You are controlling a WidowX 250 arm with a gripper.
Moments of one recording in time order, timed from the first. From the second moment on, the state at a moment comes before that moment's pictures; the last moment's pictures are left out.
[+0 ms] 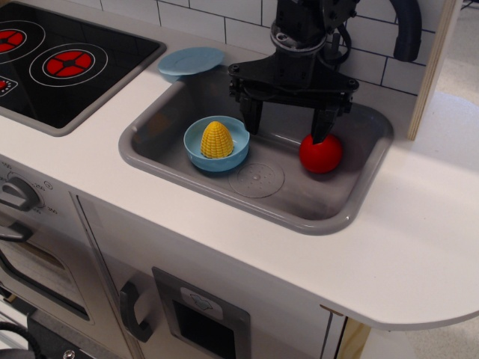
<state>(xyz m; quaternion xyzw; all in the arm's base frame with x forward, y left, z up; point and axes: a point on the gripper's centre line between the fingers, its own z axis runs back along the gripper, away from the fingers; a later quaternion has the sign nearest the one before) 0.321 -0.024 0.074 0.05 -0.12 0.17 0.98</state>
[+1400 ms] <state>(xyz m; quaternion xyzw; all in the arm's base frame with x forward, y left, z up) 0.357 0.070 0.046 0.05 -0.11 0.25 0.96</state>
